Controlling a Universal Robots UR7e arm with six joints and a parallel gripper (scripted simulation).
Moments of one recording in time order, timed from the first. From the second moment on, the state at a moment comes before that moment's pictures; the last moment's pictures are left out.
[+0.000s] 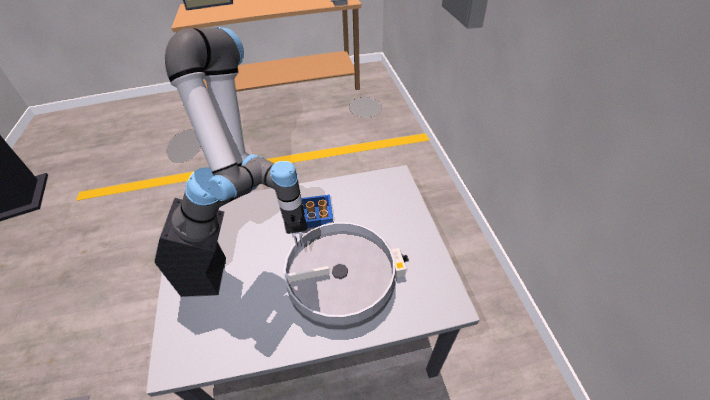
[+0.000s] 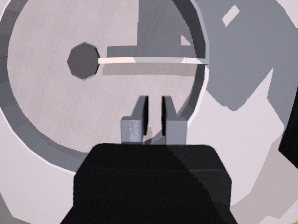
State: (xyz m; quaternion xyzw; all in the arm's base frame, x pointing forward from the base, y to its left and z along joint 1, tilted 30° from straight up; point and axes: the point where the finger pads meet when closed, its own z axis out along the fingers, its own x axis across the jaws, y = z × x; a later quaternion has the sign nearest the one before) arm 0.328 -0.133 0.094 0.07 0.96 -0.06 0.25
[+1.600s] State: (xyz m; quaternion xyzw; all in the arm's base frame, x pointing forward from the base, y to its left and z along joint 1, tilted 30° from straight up) arm 0.373 -0.056 0.078 0.05 0.96 -0.04 0.26
